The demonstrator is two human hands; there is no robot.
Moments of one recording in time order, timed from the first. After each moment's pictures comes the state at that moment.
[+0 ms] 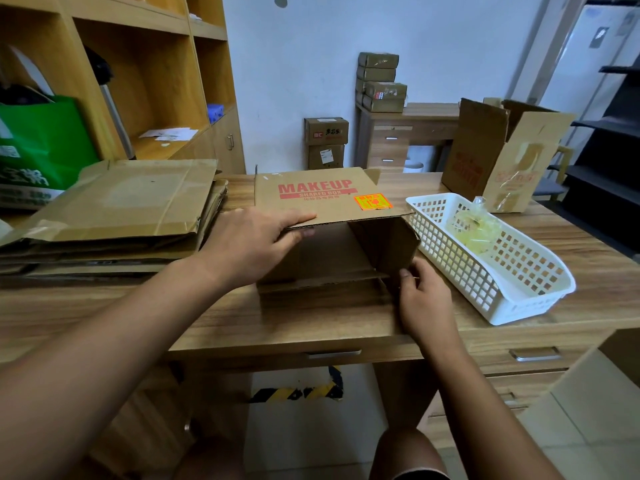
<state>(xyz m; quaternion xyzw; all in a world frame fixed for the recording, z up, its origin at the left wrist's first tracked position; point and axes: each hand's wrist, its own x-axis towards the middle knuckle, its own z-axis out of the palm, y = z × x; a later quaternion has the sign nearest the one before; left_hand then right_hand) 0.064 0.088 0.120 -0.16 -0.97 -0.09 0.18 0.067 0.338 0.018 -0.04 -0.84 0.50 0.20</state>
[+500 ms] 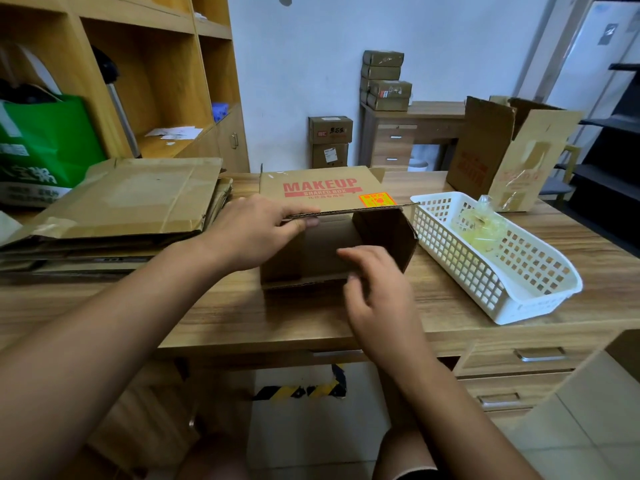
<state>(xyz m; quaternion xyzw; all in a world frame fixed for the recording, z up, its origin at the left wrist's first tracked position) 0.059 0.085 0.136 -0.14 -0.97 -0.14 0.13 0.109 0.280 0.051 0.19 -0.85 0.42 0.26</state>
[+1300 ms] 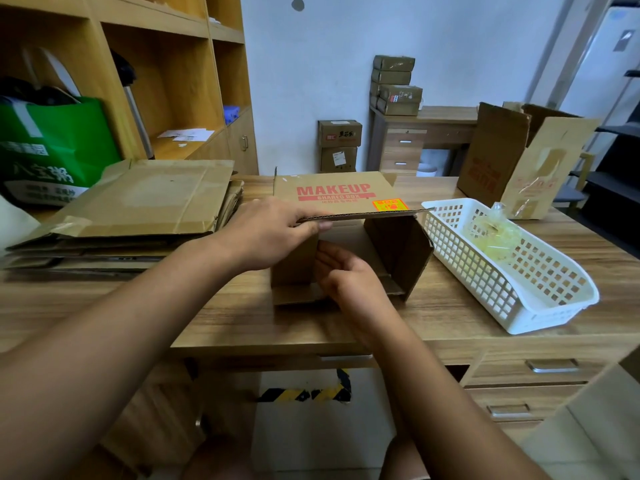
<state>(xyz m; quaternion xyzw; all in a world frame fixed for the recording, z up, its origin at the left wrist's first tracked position) 0.058 0.083 0.141 -0.16 -0.97 -0.15 0.11 0.060 0.237 0.047 0.06 -0.65 0.75 -0.10</state>
